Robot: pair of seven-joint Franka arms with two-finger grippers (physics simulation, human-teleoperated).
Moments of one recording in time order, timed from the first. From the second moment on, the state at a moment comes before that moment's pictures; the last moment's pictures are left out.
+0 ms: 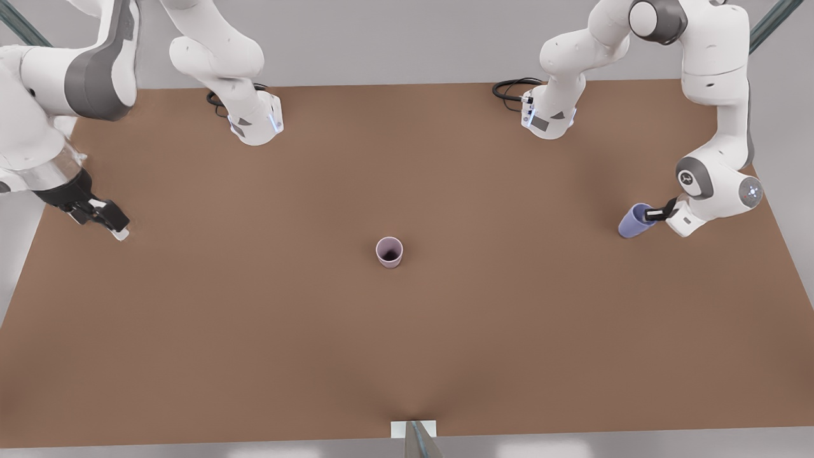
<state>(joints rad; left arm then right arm) 0.25 0.29 0.22 -2.24 -0.07 2.25 0.52 -0.13 -0.01 0.02 -1.57 -0.08 1.77 0.33</state>
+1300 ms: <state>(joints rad) -0.56 0.68 -0.19 -1.22 -0.22 1.78 -0.81 0.09 0.18 0.00 -1.48 -0.09 1.67 0.01</state>
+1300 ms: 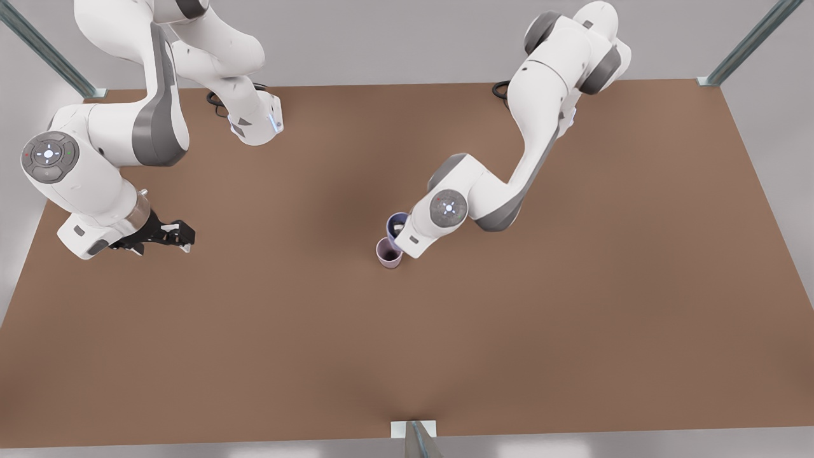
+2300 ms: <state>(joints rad) -0.56 0.70 -0.19 -1.27 -0.26 1.93 -1.13 0.08 0.20 0.00 -1.46 -0.09 1.68 -0.02</state>
